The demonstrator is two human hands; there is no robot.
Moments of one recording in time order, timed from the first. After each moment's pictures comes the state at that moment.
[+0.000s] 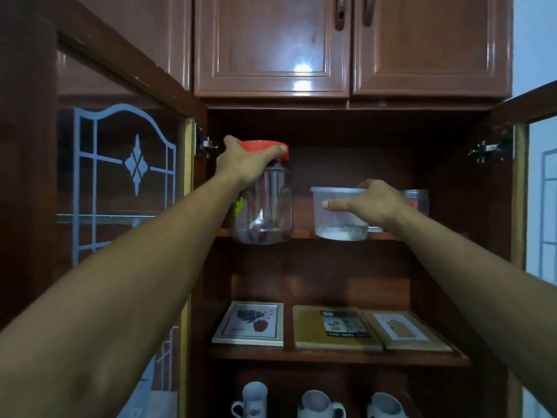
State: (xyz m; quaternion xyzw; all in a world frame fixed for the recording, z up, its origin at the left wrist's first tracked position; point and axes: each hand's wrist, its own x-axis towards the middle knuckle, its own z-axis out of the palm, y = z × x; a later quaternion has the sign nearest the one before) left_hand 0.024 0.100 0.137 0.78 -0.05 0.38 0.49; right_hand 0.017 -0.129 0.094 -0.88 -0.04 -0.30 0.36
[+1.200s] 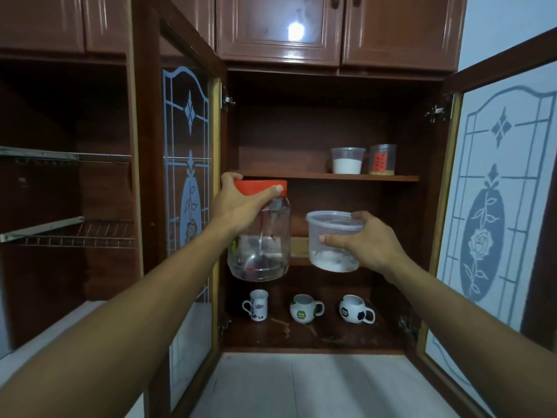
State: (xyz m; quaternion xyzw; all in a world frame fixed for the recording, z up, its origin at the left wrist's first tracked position) left_hand -0.135 0.125 -0.036 0.78 -0.06 0.32 0.53; right_hand -0.157 -0.112 -0.071 -0.87 -0.05 -0.27 0.41
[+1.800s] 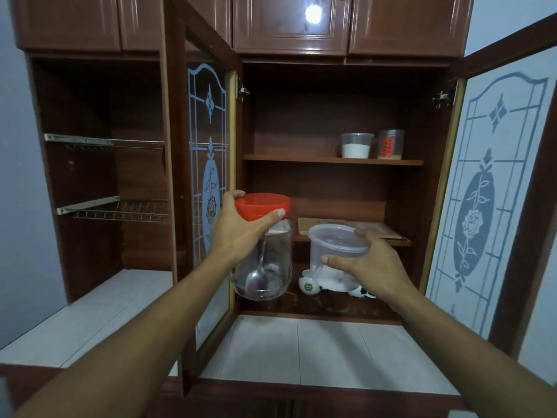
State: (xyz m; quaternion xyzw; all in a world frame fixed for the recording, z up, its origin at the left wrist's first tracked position) left_hand -0.236 0.119 -0.098 0.77 -0.06 0.33 0.54; right_hand -0.238 -0.119 -0.129 -0.85 -0.09 -0.25 0.44
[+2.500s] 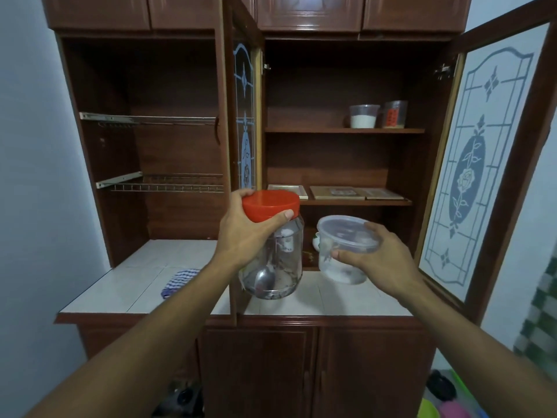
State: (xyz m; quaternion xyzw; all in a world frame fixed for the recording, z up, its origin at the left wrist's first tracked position) left_hand -0.359 0.190 -0.142 0.78 -0.09 0.27 0.55; right_hand -0.357 -0.054 -0.184 -0.87 -0.03 -0.25 0.43
